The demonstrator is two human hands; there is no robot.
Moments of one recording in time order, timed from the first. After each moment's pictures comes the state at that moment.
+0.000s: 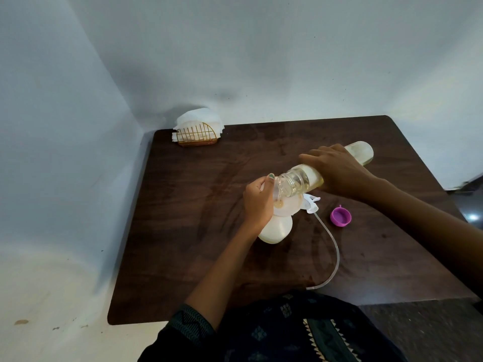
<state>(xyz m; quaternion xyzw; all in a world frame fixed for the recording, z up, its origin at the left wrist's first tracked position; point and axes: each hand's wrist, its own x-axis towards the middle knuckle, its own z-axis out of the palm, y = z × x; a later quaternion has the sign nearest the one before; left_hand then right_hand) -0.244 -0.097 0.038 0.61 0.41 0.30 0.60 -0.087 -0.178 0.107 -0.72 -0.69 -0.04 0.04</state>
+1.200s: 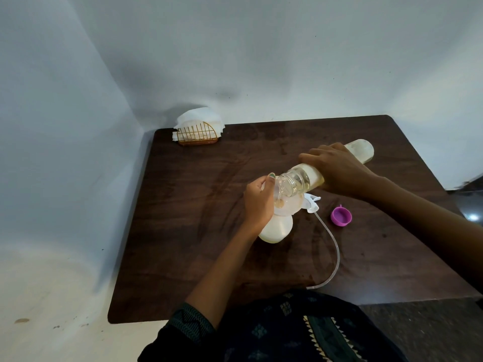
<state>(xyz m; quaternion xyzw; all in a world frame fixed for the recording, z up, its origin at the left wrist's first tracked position) -0.246 -0.099 0.043 0.61 0.42 0.29 0.60 -0.089 -0.178 0.110 -0.73 -0.69 -0.02 0.03</state>
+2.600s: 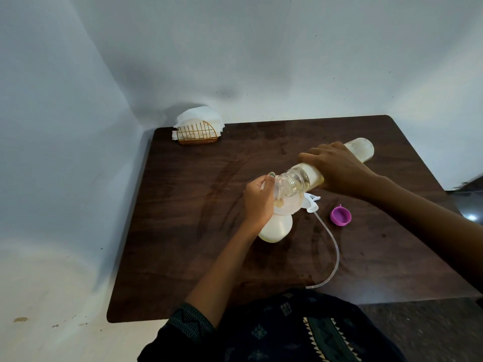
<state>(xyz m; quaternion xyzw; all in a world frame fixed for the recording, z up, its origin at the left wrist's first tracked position) -0.244 -0.099 0.045 0.61 0.41 0.30 0.60 -0.087 -0.176 0.110 -0.72 -0.69 -0.04 0.03</state>
